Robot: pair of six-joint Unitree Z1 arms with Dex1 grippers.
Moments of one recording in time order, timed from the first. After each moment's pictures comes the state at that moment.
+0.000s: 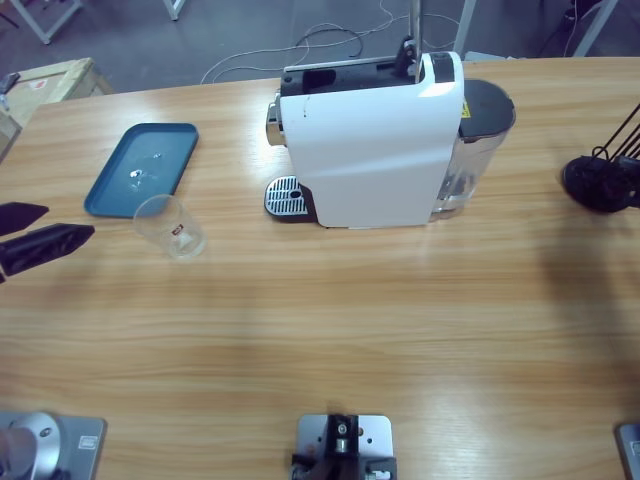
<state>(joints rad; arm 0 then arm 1) -0.67 0.88 -0.59 0.30 0.09 -0.11 0.15 1.67 -0.46 -0.33 -0.27 0.41</state>
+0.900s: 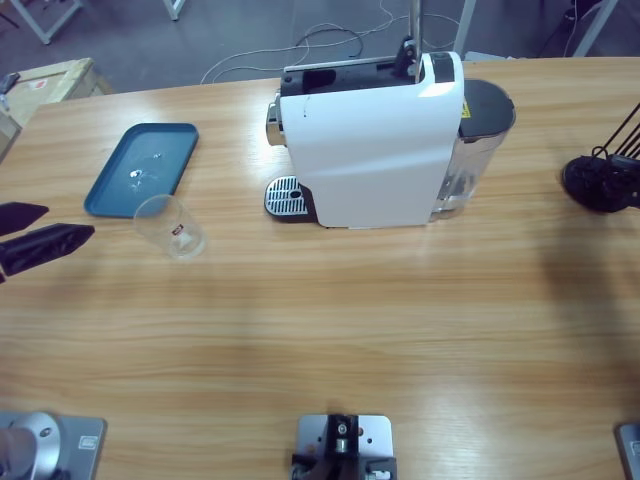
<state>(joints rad) -0.67 0.88 -0.59 0.30 0.09 -0.11 0.15 1.68 -0.46 -0.34 -0.26 0.41</state>
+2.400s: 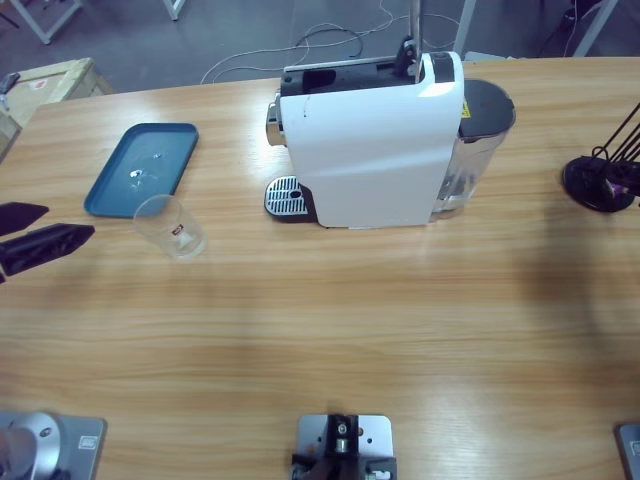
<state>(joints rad) -0.67 0.88 -0.59 0.30 0.09 -0.11 0.39 1.54 -0.41 -0.28 -0.53 0.55</state>
